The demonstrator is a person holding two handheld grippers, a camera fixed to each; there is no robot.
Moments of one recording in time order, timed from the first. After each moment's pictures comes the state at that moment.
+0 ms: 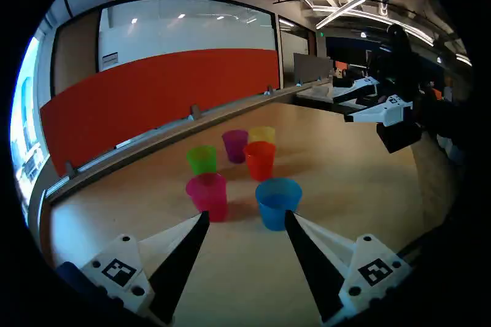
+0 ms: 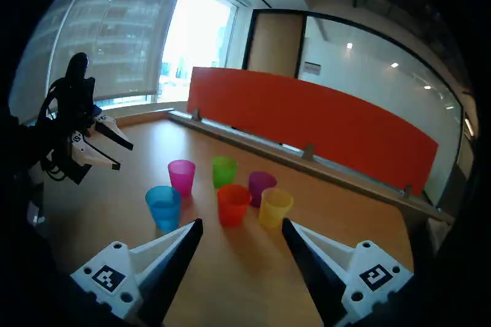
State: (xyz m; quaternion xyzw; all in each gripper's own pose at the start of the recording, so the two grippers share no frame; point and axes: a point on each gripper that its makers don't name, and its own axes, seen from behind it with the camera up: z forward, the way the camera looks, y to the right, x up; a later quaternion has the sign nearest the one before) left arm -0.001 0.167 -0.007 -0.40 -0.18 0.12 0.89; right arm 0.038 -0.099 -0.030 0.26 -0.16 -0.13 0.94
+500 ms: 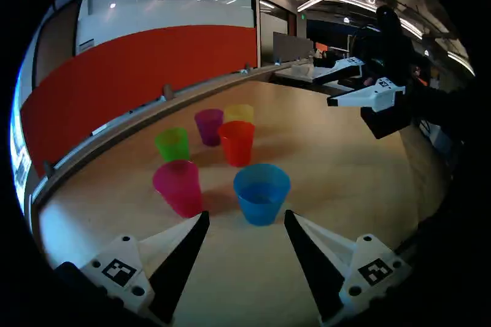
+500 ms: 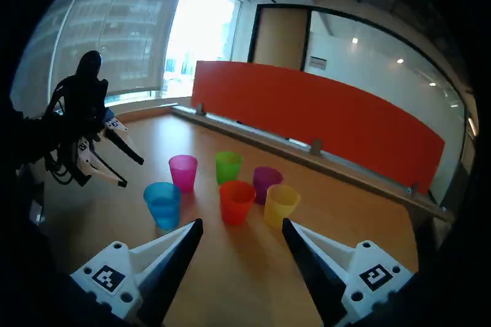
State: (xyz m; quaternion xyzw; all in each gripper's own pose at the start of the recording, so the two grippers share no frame) left arm -0.038 0.201 -0.007 -0.45 -0.23 0.14 0.85; right arm 0.024 -0.106 -0.016 0.28 -0.17 -0.13 0.94
